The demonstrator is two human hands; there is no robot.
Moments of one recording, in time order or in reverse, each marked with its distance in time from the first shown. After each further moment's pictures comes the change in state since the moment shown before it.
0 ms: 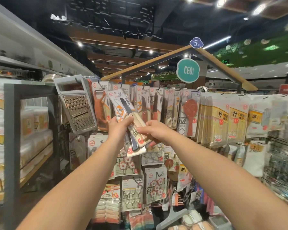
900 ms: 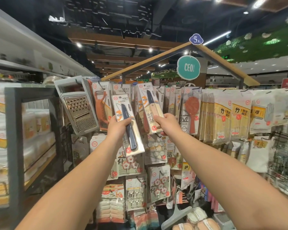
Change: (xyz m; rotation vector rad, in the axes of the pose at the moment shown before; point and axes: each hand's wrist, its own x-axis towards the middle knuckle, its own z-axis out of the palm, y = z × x) left_hand 0.008 0.005 -0.012 0.136 0.008 -0.004; right_hand 0.008 0.012 -0.016 0.205 0.449 -0.010
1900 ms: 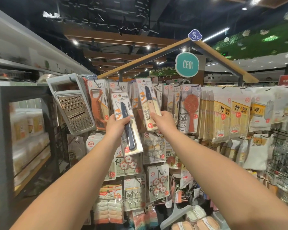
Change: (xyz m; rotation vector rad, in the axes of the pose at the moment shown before) left_hand 0.010 -0.005 0.004 -0.003 -0.024 0.015; right_hand 0.016 0.006 0.013 -0.013 0.058 -0.007
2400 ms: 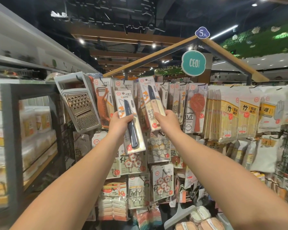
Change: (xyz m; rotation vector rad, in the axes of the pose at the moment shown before) left_hand 0.006 0.001 -0.006 0.025 0.004 0.000; right_hand -0.003 0.001 0.006 0.019 0.012 -0.042
